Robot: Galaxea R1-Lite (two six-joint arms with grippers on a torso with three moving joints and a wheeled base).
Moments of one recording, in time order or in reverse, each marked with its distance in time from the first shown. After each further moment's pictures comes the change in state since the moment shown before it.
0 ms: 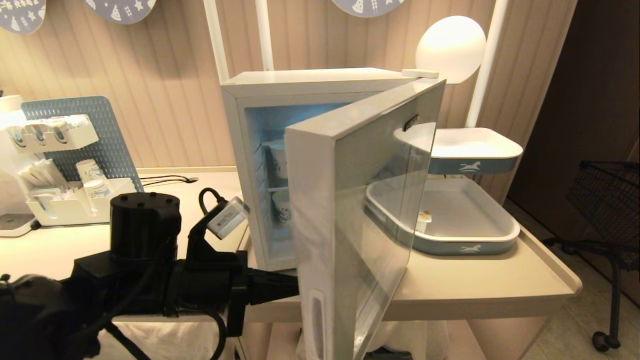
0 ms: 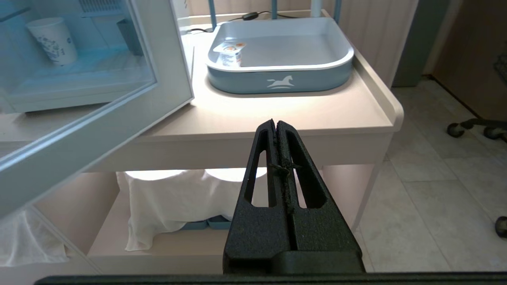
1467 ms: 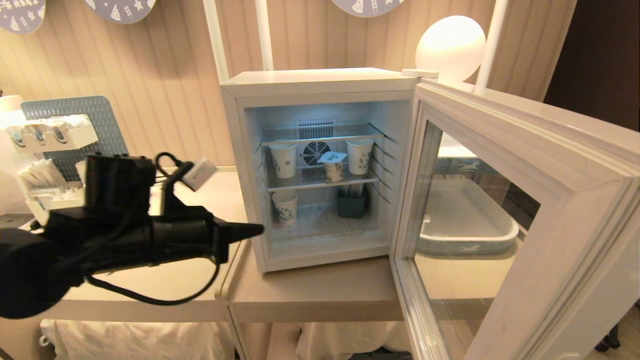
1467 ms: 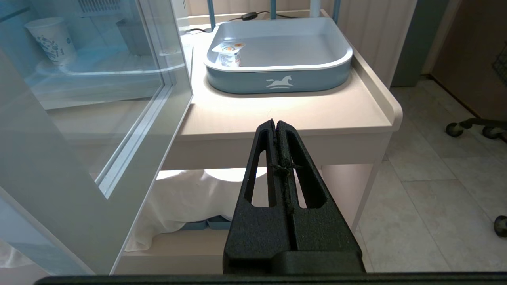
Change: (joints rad) left arm 0.225 -0.044 -0.204 0.305 0.329 0.040; right arm 0.000 0.000 0.000 0.000 0.000 0.000
